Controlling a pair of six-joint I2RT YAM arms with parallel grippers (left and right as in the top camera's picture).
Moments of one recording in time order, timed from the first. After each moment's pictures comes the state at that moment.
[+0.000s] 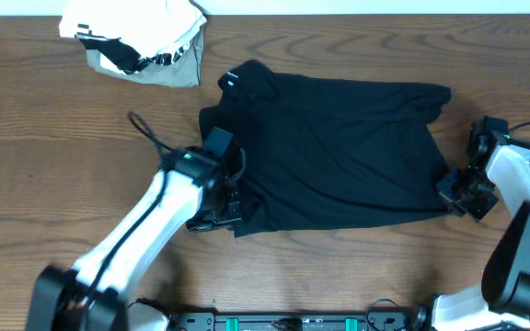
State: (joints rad) left arm -0.44 1.45 0.98 -1.08 0.19 -0.58; right arm -0.29 1.69 1.00 -0.95 0.11 0.57
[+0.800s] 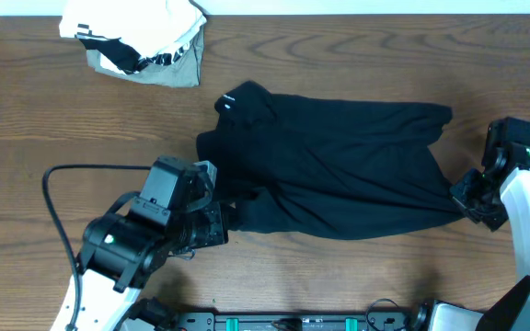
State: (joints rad) left arm -0.44 0.95 0.98 -1.11 0.34 -0.59; right arm -0.30 1.44 1.00 -1.12 0.18 0.63
